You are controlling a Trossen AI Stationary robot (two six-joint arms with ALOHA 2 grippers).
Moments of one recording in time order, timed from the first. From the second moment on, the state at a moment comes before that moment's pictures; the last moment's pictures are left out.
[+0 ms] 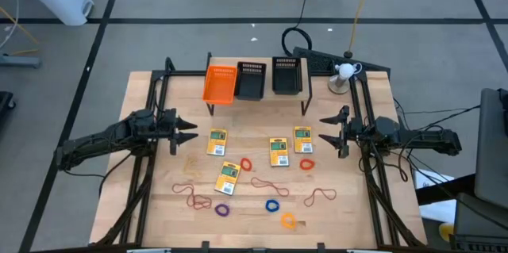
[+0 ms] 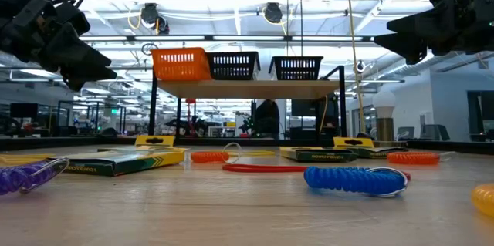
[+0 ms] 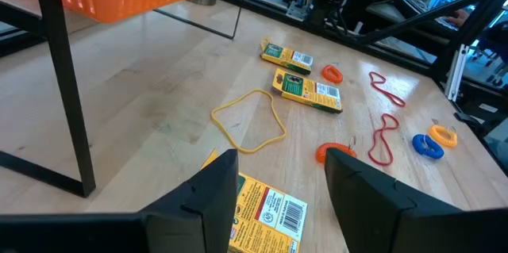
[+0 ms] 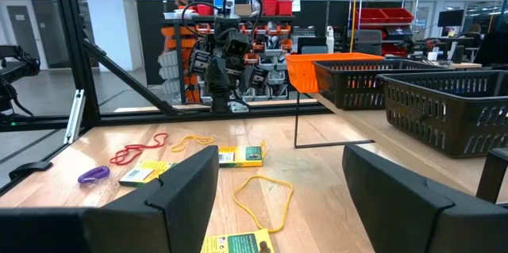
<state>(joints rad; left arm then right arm) 0.29 0.05 0.11 -0.34 0.18 -0.24 -0.01 0.01 0.01 0.08 0.10 0.01</state>
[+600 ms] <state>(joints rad) 0.29 0.05 0.11 -0.34 0.18 -0.24 -0.01 0.01 0.01 0.08 0.10 0.01</state>
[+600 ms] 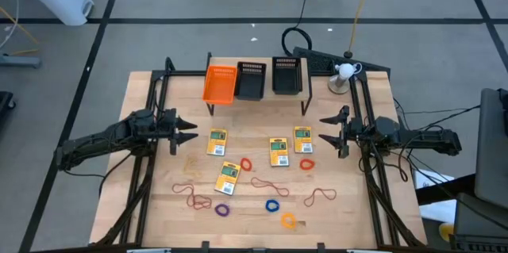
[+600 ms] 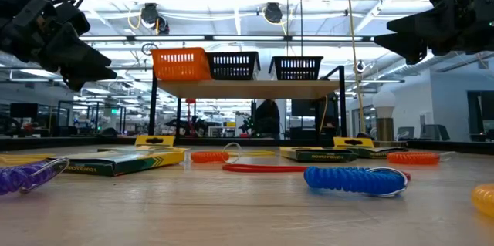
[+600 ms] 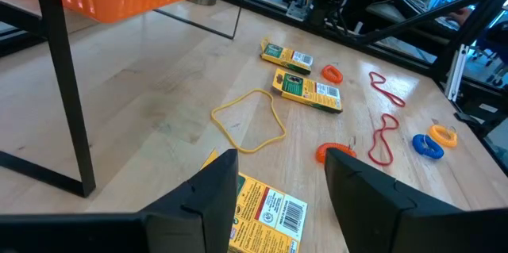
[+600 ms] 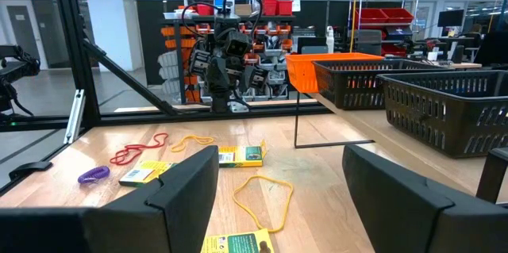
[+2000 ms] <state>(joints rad) 0.29 0.05 0.11 -0.28 -0.05 0.17 -0.01 0.01 0.01 0.08 0.10 0.01</state>
